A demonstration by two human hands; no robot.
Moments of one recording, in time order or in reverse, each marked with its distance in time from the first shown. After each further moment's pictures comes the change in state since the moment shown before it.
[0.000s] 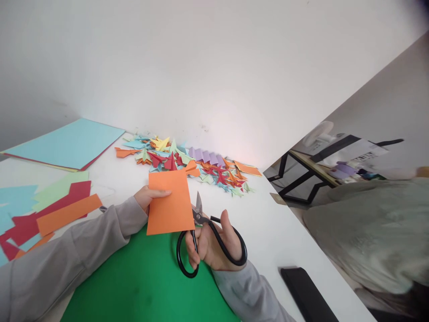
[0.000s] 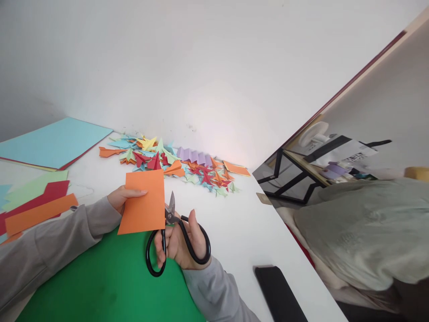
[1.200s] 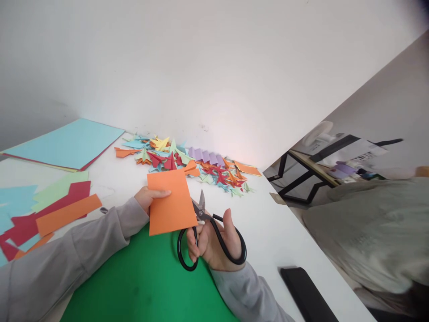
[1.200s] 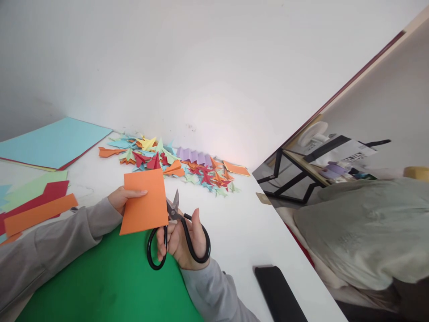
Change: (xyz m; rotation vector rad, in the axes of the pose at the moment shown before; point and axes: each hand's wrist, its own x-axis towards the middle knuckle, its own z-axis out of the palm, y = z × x) left_hand 0.003 -0.003 0.000 0.010 0.079 0.030; right_hand 0.002 0.003 0.001 0.017 0.083 -0.120
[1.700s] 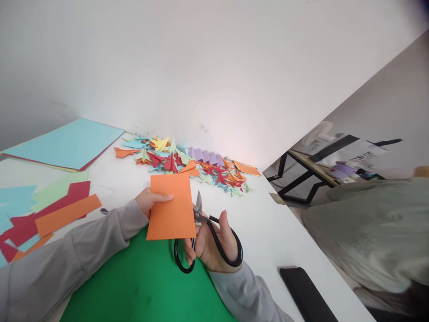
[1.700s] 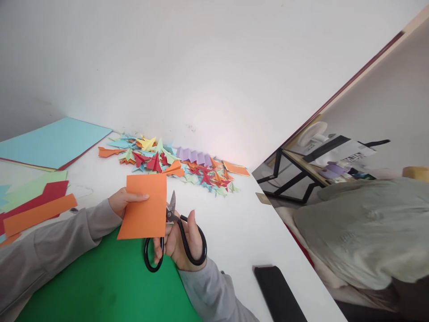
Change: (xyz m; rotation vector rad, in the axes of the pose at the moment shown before) left_hand -0.004 -0.001 0.002 0.043 -0.128 -0.015; right_hand 0.001 0.004 0.001 0.003 0.017 0.034
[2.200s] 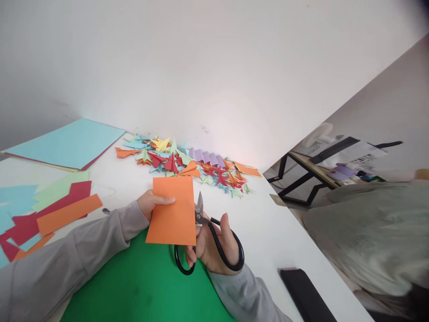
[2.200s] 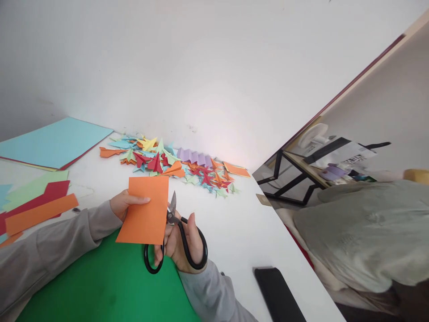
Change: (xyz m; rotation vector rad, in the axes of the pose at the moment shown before) left_hand 0.001 -0.004 -0.003 -0.024 -0.154 -0.013; right_hand -0.003 -0.001 0.002 -0.050 0.003 -0.005
